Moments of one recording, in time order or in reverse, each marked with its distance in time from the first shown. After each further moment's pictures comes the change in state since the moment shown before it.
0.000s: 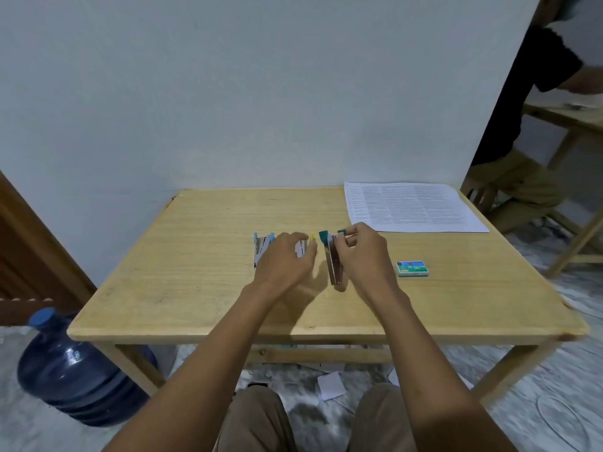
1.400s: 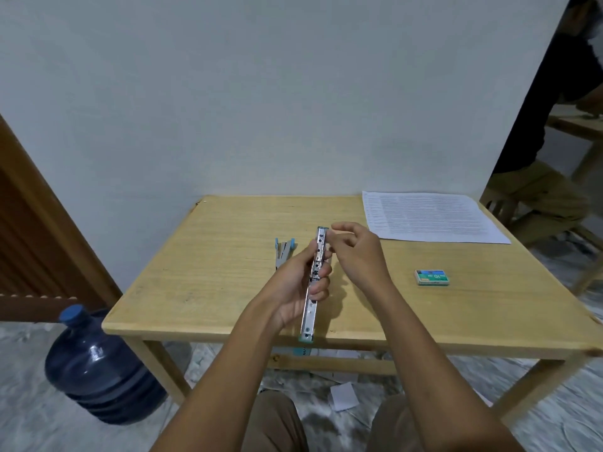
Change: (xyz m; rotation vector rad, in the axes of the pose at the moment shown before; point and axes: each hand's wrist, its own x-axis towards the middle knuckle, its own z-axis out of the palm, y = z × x) left_hand -0.036 0.007 -0.028 -1.346 -0.444 -0.375; right_hand -0.009 -0.035 0.021 0.489 -0.160 0.043
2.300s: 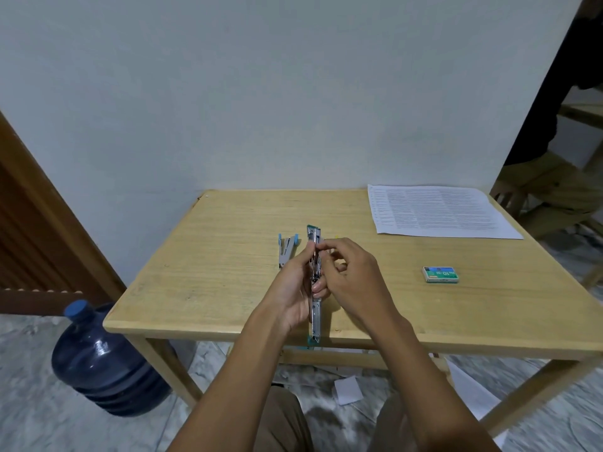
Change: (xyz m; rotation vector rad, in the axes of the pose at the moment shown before) left_hand 0.002 -0.010 -0.004 -0.091 0.058 0.059; right_hand -0.034 0.018 0.010 -0.270 -0.101 -0.313
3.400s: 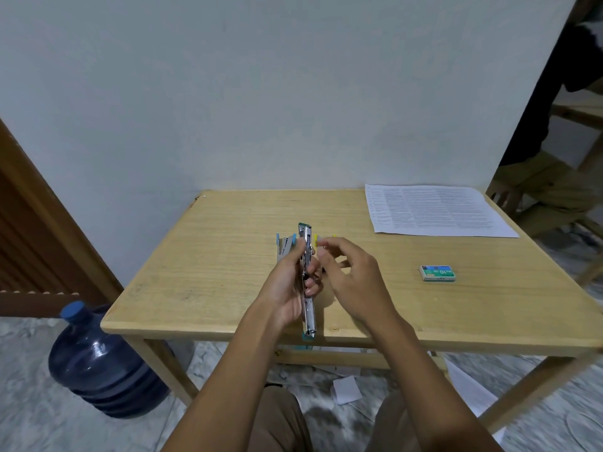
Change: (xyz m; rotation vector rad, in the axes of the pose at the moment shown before) left_hand 0.008 0.001 -0.013 -0.012 0.111 -0.007; right_hand -0.004 0.001 -0.003 0.098 0.025 -0.036
